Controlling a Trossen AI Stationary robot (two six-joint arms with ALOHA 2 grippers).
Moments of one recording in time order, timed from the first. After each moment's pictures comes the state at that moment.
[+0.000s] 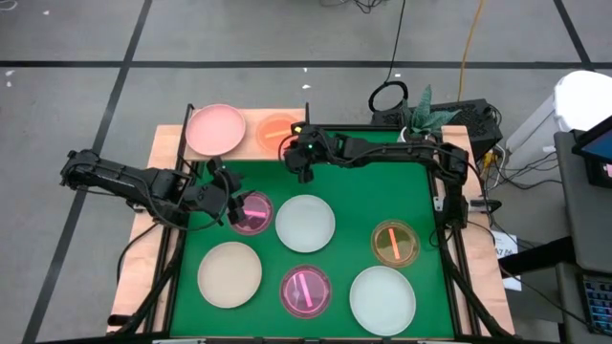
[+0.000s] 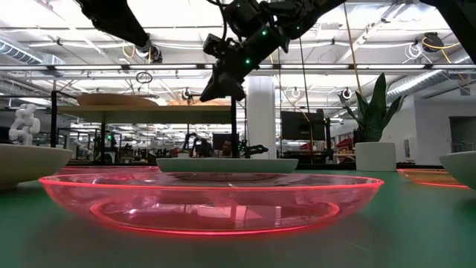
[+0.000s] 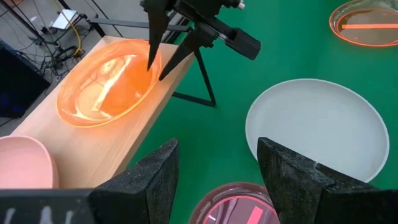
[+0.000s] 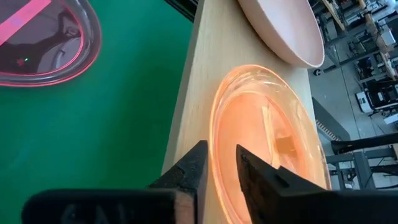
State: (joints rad) left arm -0.25 1.00 0.94 -0.74 -0.66 -0.32; right arm -0.28 1.94 1.50 -0.12 0.13 -0.77
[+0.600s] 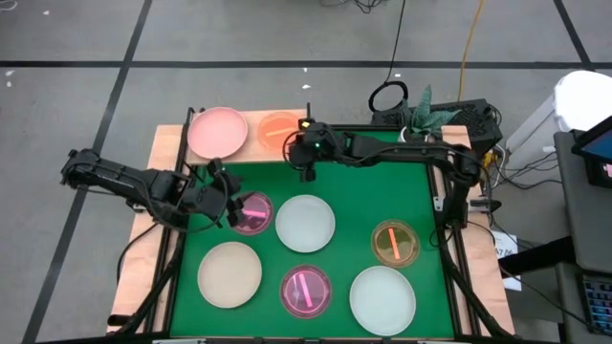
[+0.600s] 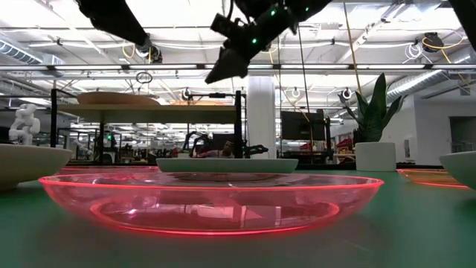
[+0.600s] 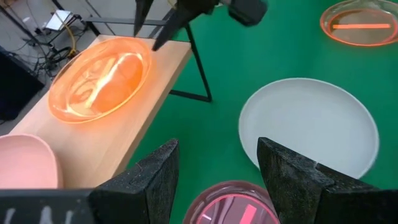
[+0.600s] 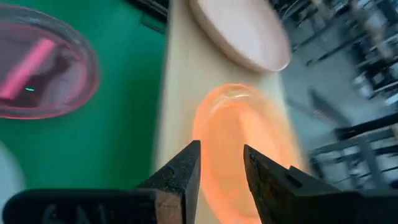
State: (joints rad) left arm -0.28 1.00 0.94 -0.74 -0.65 -0.34; right arm -0.25 1.84 1.50 -0.21 0.16 -0.62
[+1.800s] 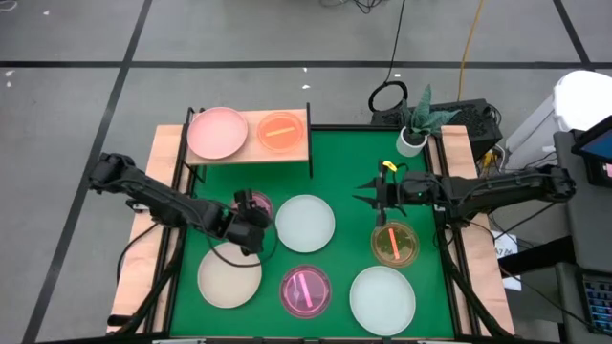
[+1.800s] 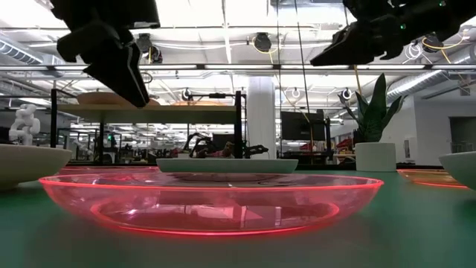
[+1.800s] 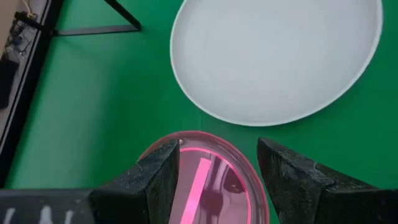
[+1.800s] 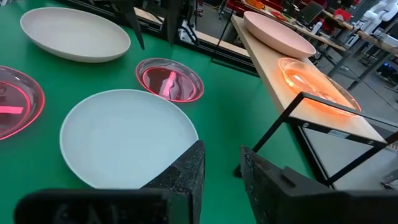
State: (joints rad) left arm -0.36 1.42 0.94 -0.71 -0.54 -0.37; right arm 0.00 0.91 0.46 0.12 0.16 -0.33
